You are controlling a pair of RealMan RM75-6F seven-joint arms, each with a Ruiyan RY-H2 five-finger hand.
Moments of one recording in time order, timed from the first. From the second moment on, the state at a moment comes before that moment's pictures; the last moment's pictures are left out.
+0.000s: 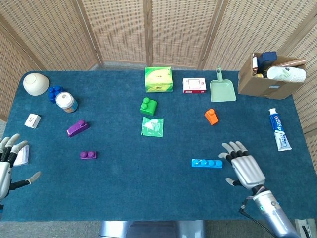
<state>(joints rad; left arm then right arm) -0.03 -1.13 -0.06 -1.69 1.55 1.59 0.07 0.32 -1.15 0.06 -1.82 -1.43 1.11 -0.27</state>
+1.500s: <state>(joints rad) -0.06 -1.15 -0.07 -1.63 1.52 1.55 0.02 0.53 -1.40 0.09 -1.62 -1.15 0.97 -0.42</state>
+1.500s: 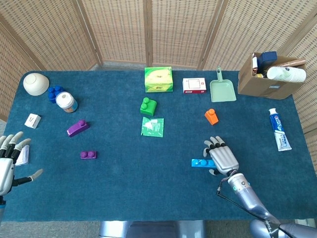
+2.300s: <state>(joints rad) -0.05 -1.16 -0.06 -1.60 1.51 1.57 -0.01 0.57 -1.41 0.08 -1.61 -1.11 0.95 -0.44</state>
